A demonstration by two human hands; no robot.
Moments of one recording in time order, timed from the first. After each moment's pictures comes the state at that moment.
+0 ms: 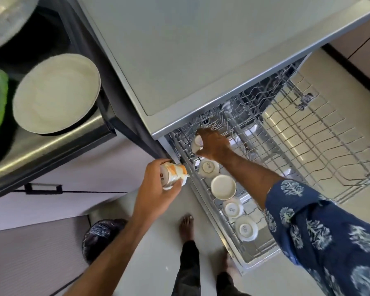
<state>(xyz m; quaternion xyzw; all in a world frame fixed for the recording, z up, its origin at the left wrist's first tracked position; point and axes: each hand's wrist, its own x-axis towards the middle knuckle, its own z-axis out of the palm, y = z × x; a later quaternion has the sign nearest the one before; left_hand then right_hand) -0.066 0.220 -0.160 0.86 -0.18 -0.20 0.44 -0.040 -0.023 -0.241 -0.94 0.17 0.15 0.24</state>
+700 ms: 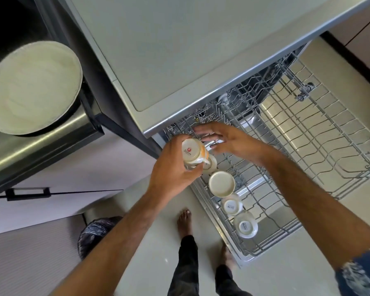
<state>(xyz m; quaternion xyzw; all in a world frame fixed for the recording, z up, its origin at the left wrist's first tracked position) -0.042 0.151 -0.167 0.87 -0.30 -0.15 0.37 -0.092 -0.059 -0.166 -0.74 0.09 0.18 0.64</state>
